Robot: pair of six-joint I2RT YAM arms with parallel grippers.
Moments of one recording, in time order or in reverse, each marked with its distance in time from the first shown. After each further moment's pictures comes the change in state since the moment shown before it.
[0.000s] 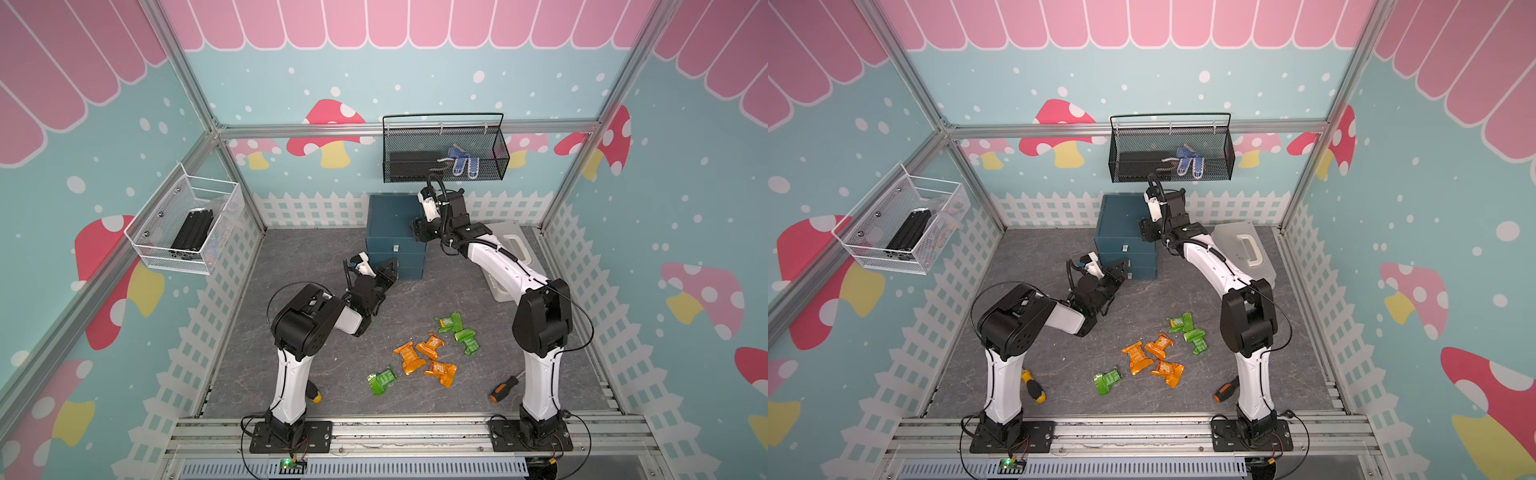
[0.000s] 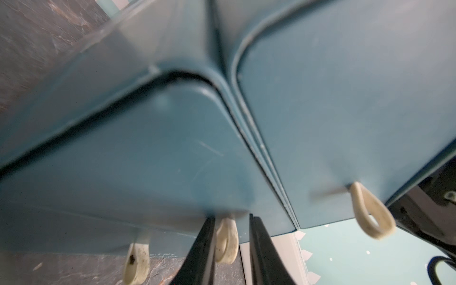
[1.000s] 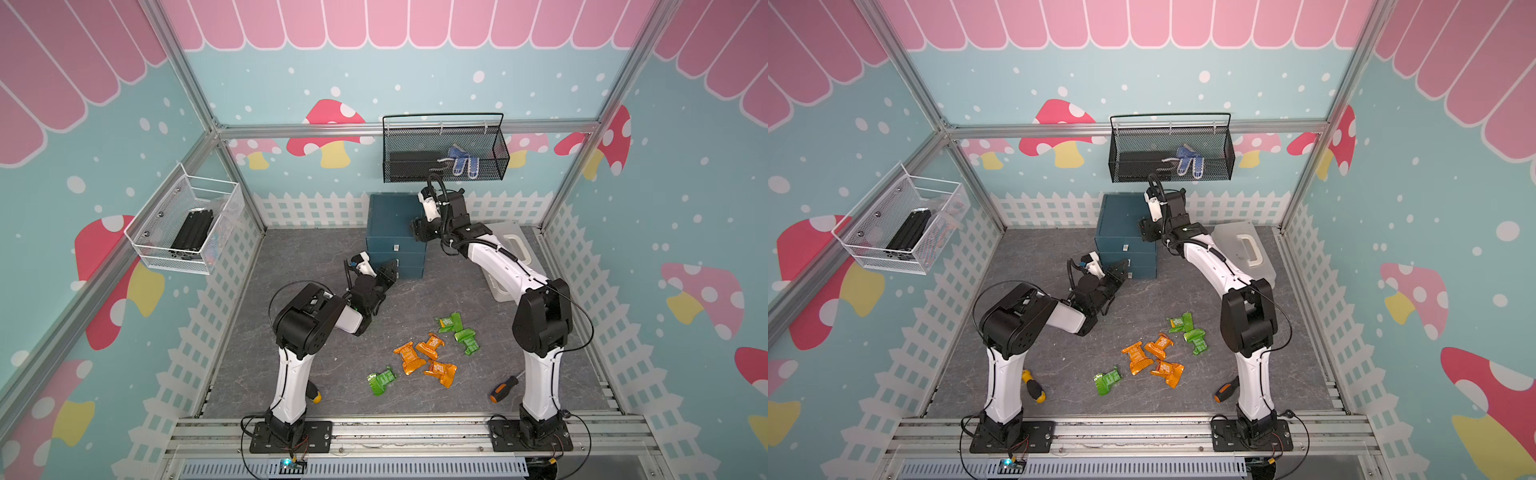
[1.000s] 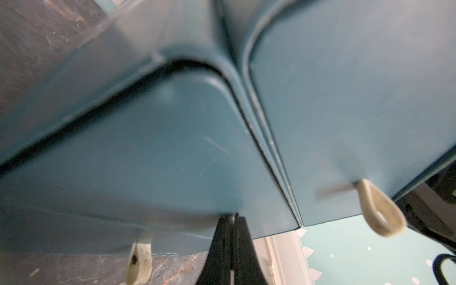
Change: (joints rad) left arm 0.006 0.013 0.010 0.003 0.016 0.016; right arm -0.001 0.000 -0.003 0.007 0.000 0.000
